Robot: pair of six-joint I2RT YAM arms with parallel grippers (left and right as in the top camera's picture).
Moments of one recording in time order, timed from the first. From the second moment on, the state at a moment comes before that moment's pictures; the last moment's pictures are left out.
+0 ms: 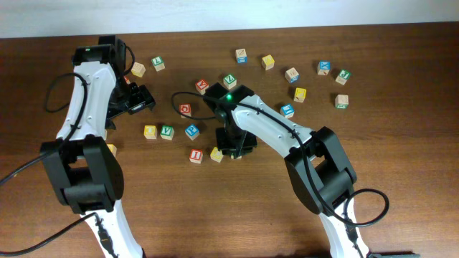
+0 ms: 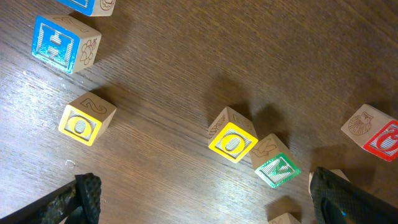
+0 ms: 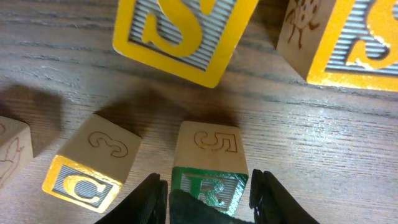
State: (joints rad) left arm 0.05 2.13 1.90 -1.36 -0.06 -0.47; right arm 0.64 2.23 1.76 -1.17 -0.10 0.55
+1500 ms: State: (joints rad) left arm 0.05 2.13 1.89 -1.17 -0.03 -0.45; right arm 0.53 2.42 2.14 -0.47 -0.12 -0.02
